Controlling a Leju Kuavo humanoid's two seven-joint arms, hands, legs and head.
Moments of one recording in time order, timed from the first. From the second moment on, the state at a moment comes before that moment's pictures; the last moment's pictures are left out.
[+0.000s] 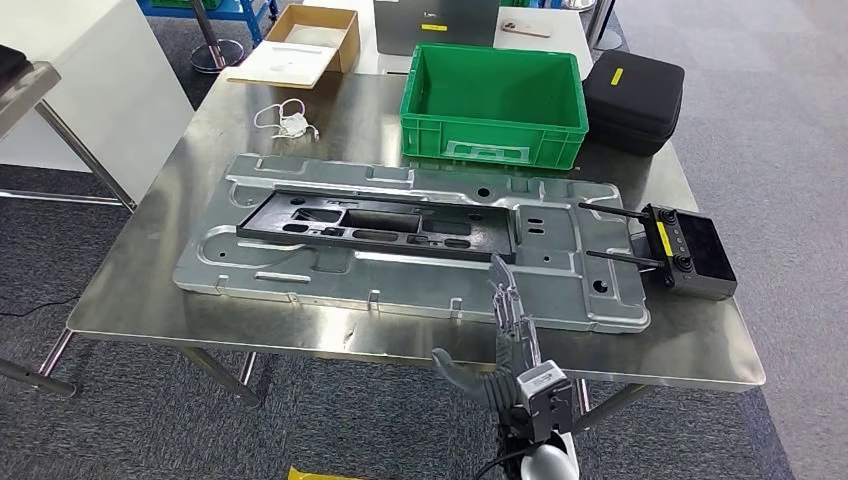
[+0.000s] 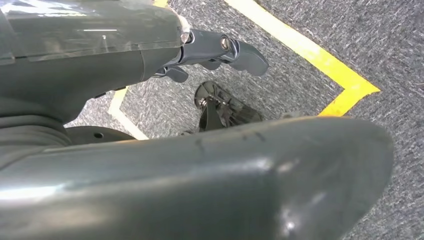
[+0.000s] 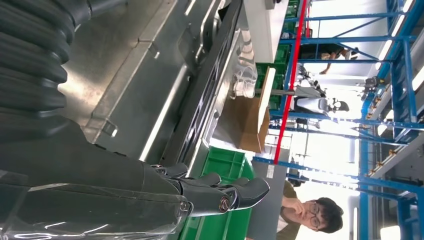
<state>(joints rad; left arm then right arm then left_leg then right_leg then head) -0.08 -0.24 1.02 -0.19 -0.55 -0.02 -0.34 0.01 0.10 0.42 -1.64 0.07 -0.31 -0.66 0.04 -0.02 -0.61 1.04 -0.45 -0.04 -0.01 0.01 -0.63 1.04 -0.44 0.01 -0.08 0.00</state>
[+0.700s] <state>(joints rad) -0.08 -0.21 1.02 -0.19 -0.61 -0.07 -0.35 0.06 0.10 0.42 -1.82 0.09 -0.37 -0.70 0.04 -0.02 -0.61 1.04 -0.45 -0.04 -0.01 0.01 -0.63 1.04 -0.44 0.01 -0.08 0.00</state>
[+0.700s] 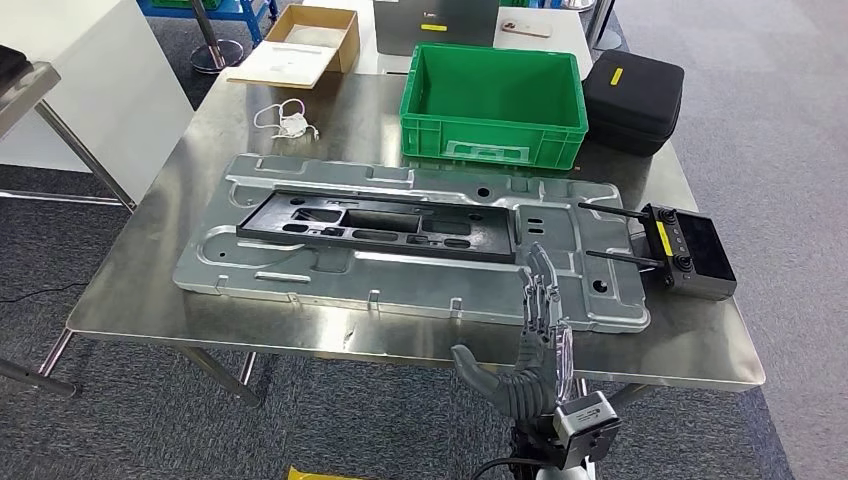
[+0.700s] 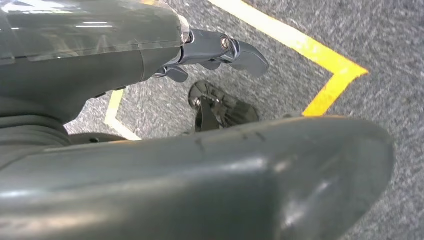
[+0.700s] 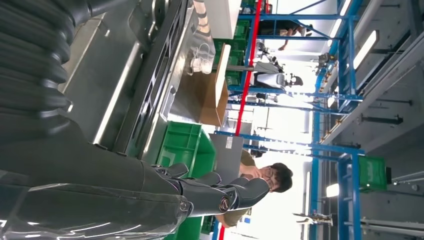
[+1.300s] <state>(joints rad) -0.08 -0.20 1.02 -0.19 -0.62 -0.05 -0.32 0.05 0.10 0.42 -1.82 0.07 -0.37 -0.70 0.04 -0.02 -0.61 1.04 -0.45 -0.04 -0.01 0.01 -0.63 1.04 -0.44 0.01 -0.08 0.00</state>
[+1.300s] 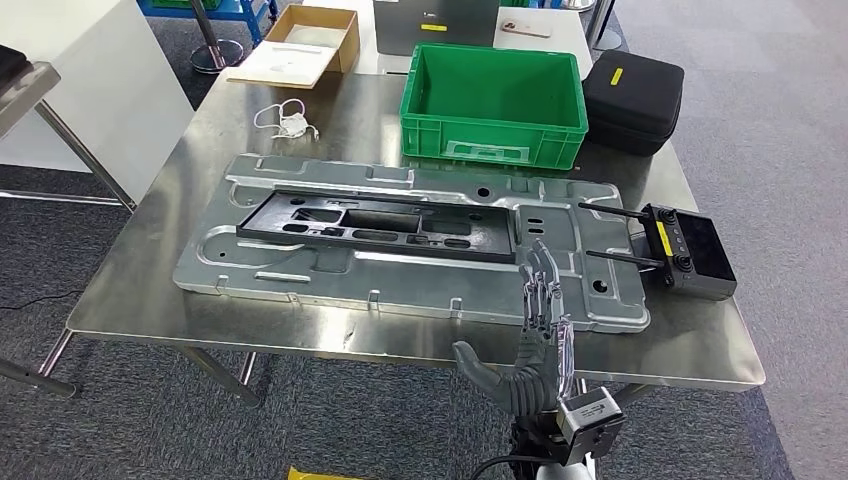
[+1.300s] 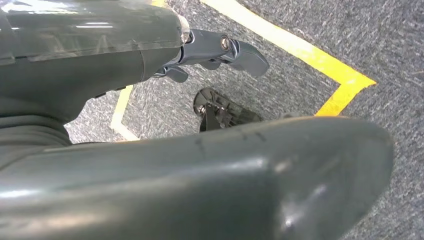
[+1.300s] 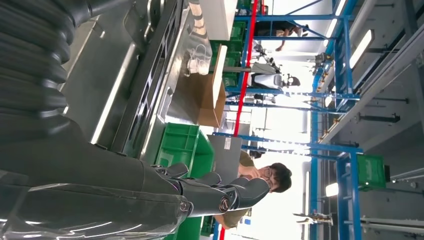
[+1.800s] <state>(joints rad) -0.09 -0.20 1.02 -0.19 -0.64 -0.04 -0.24 0.05 0.10 0.42 -1.79 0.05 -0.35 -0.70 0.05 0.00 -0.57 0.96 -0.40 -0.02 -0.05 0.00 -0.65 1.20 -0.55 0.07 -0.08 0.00</state>
